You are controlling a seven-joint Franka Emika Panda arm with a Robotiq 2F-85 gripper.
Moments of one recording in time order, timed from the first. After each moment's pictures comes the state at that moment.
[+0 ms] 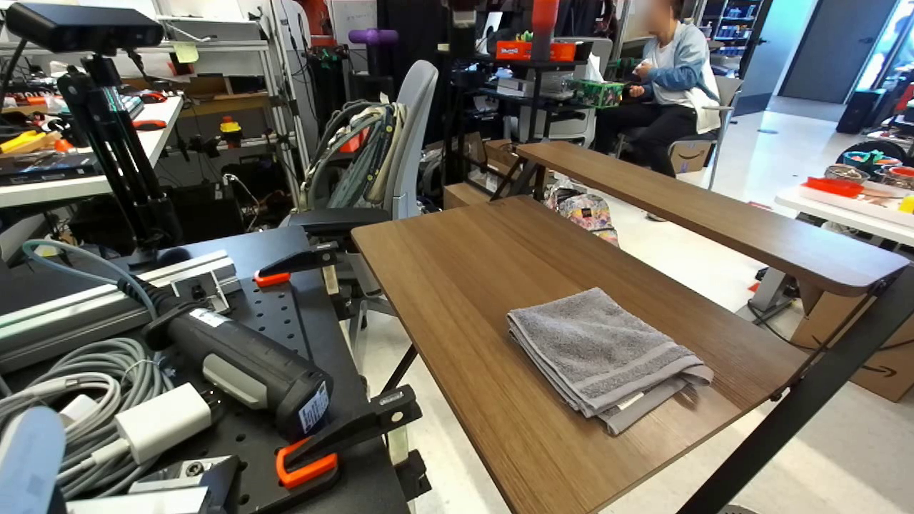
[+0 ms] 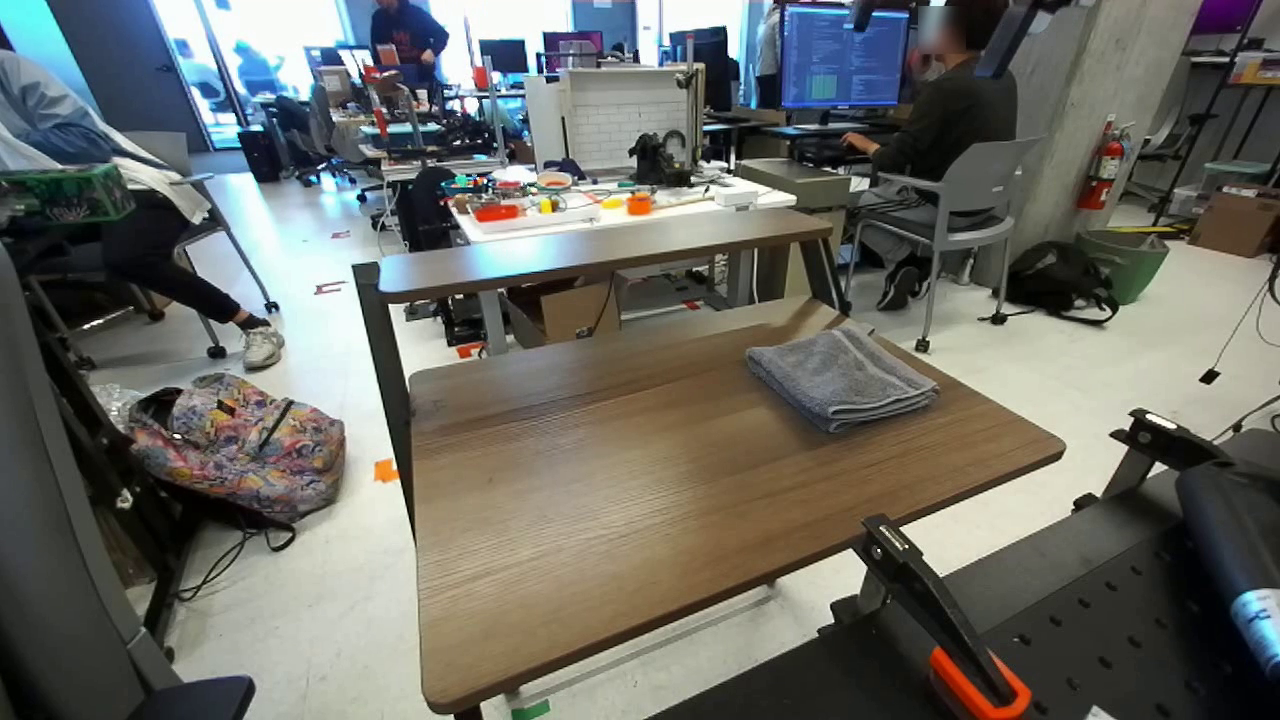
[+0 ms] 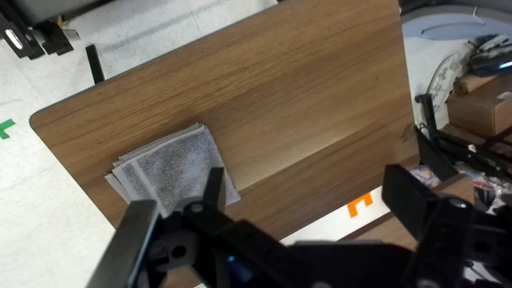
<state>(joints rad) 0.04 -0.21 -0.02 -2.47 0.32 2.40 0.15</state>
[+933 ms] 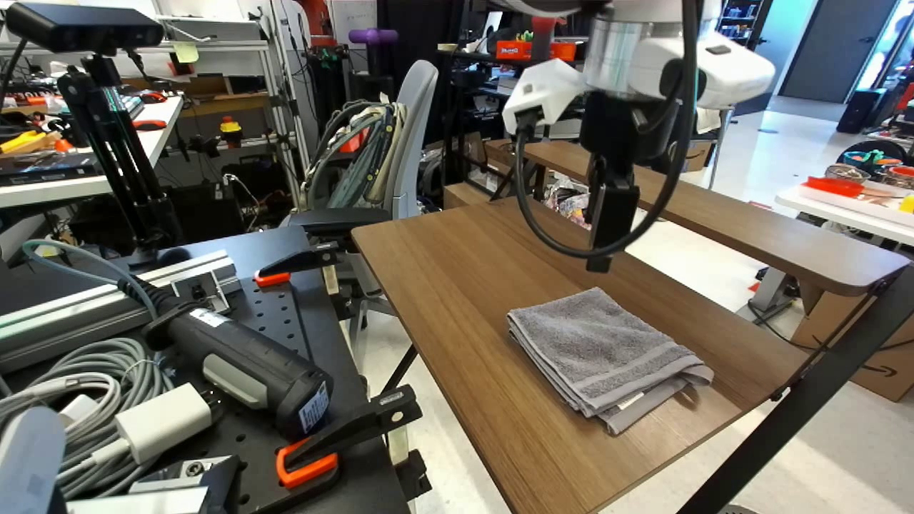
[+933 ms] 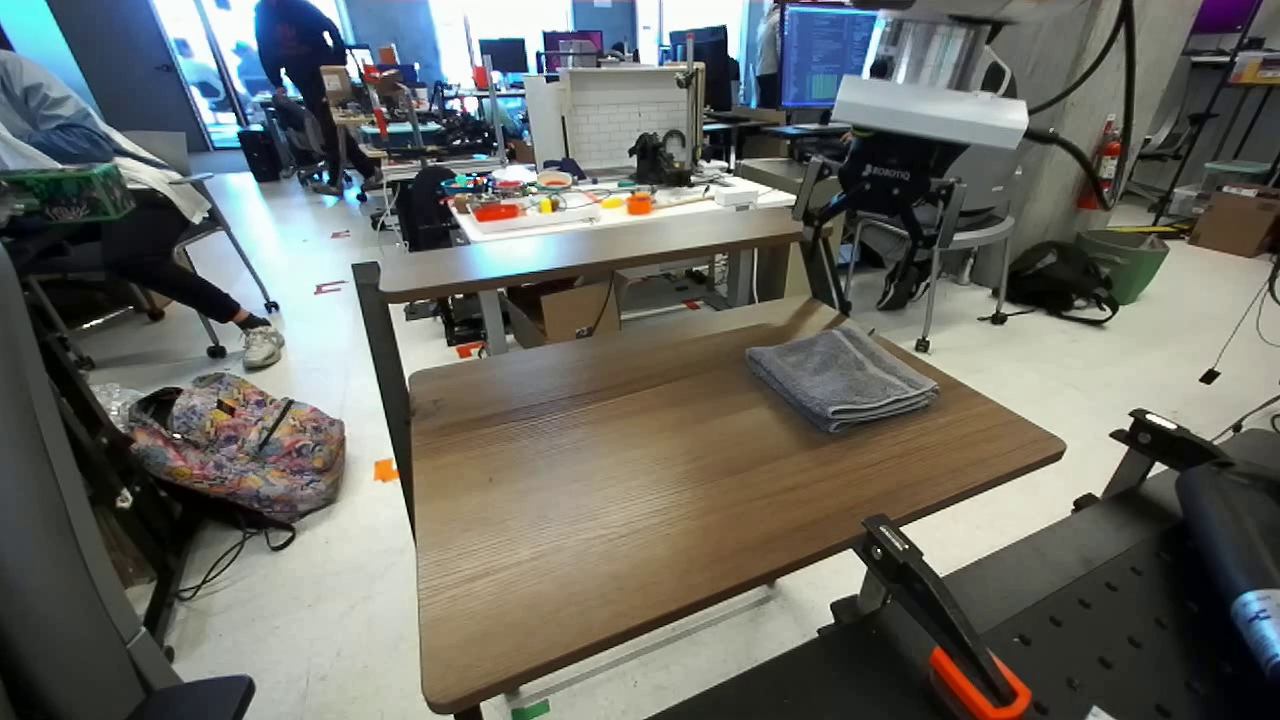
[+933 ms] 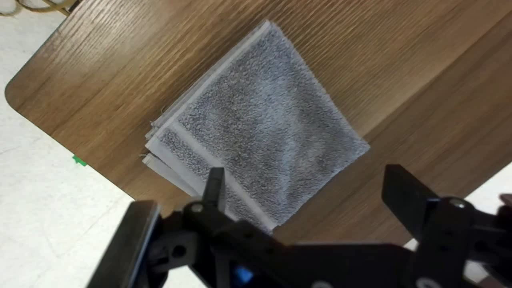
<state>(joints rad) 0.01 0.52 -0.10 -2.03 0.24 2.61 0.41</state>
